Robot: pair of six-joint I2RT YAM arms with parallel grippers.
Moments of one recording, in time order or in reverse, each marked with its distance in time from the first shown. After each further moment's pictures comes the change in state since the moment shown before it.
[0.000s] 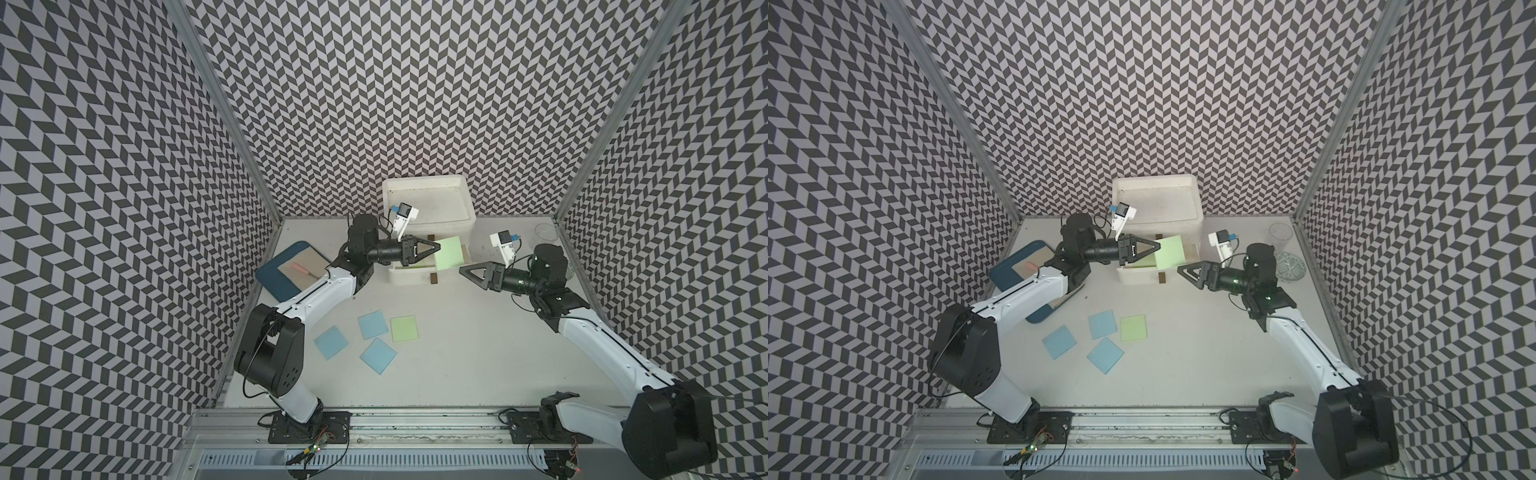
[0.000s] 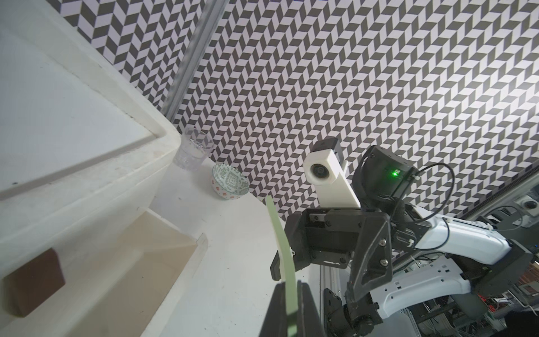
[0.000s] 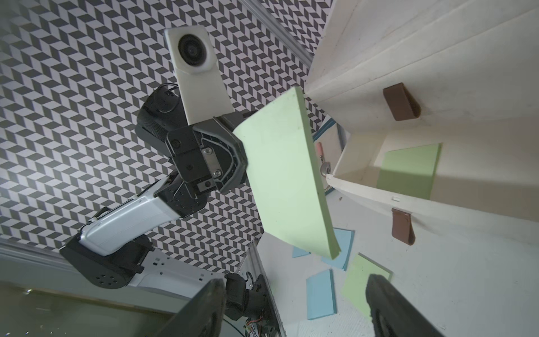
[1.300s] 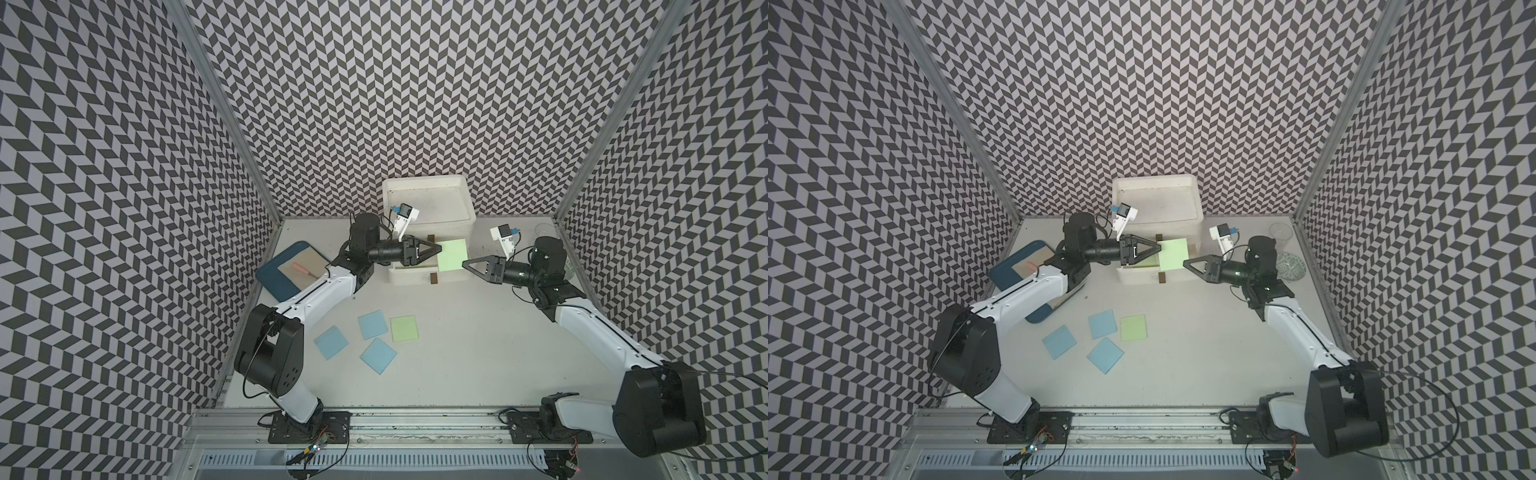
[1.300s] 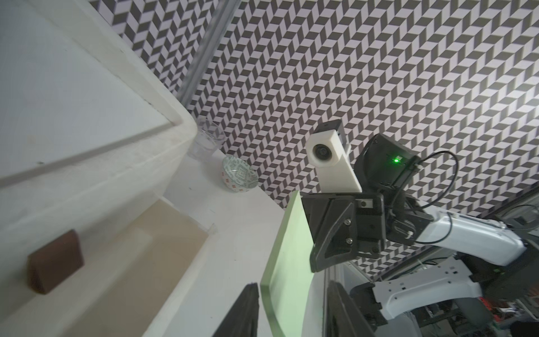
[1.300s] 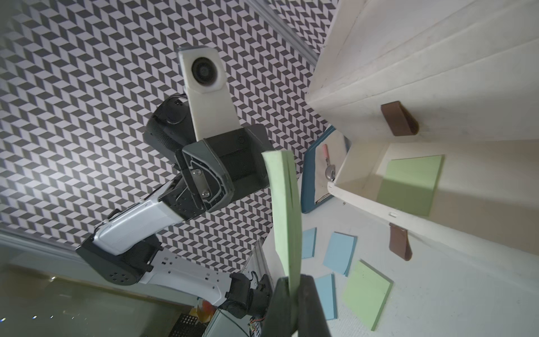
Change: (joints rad) left arm 0.008 0.000 0.037 -0.164 -0.087 0.073; right arm -0.048 0.089 0.051 0.022 -0.019 0.009
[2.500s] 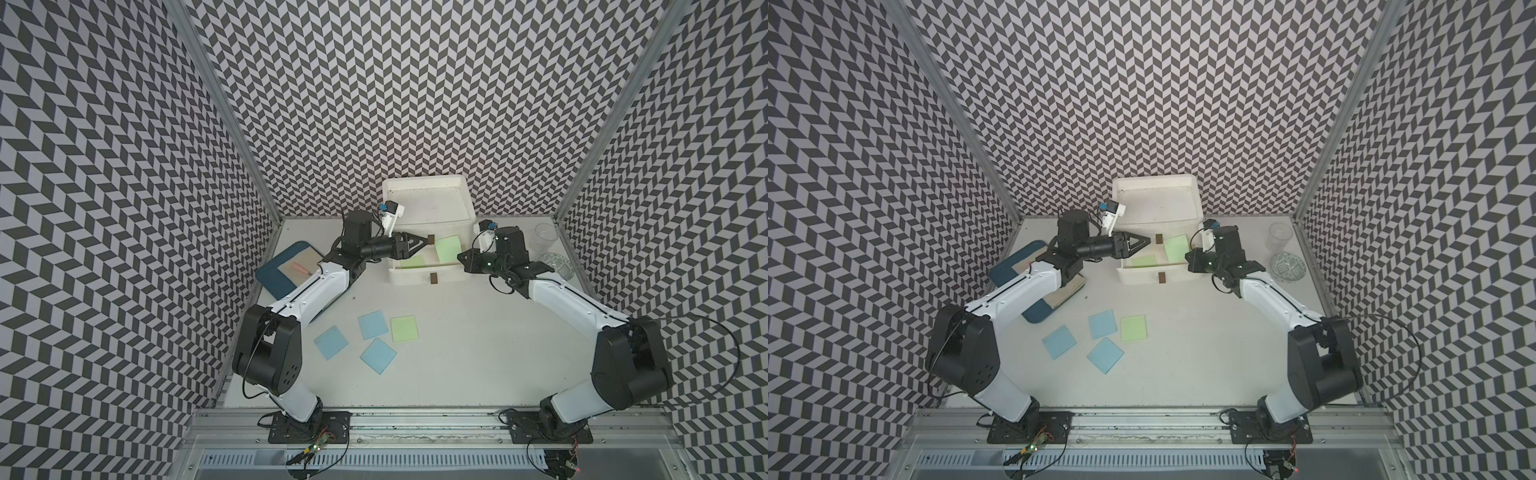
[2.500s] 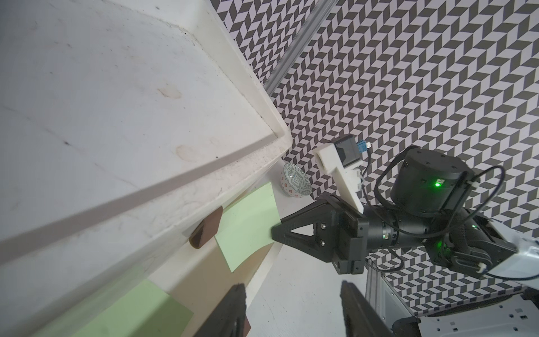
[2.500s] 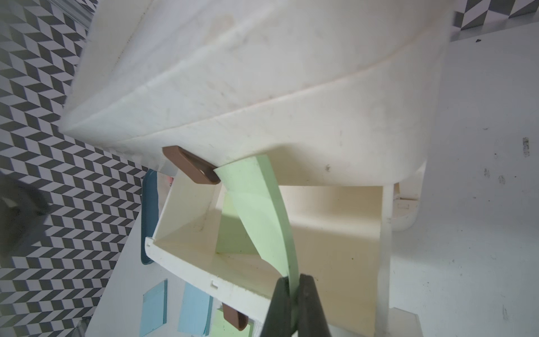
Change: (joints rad) left arm 0.056 0.000 0.011 -0.128 -0.135 0.053; right arm 0.158 0.256 0.242 -0.330 0.673 -0.302
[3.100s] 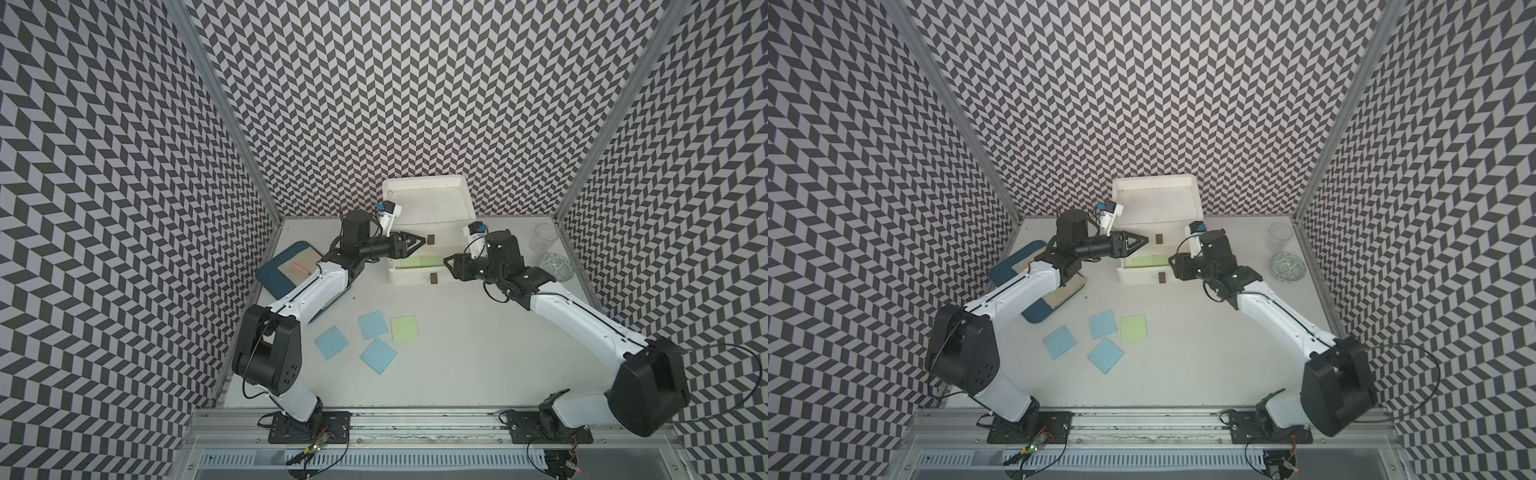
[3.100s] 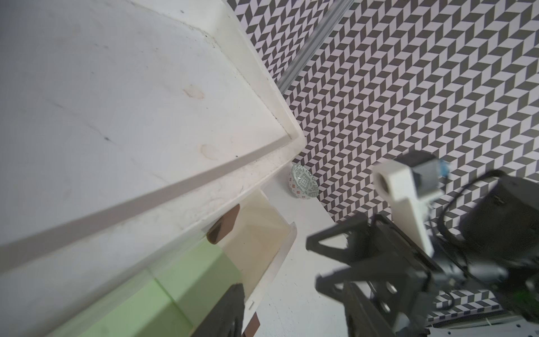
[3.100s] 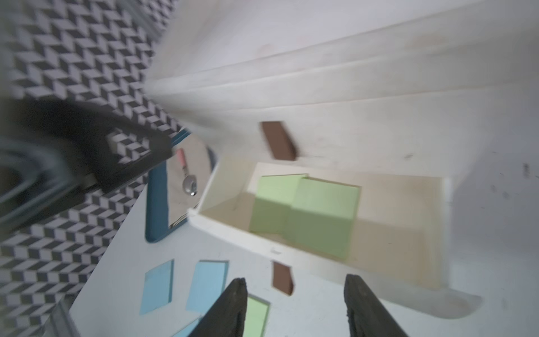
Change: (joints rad) left arm 0.030 0.000 0.000 -0.026 -0.039 -0.004; right arm 0.238 -0.169 -0.023 -0.065 0.163 -0.047
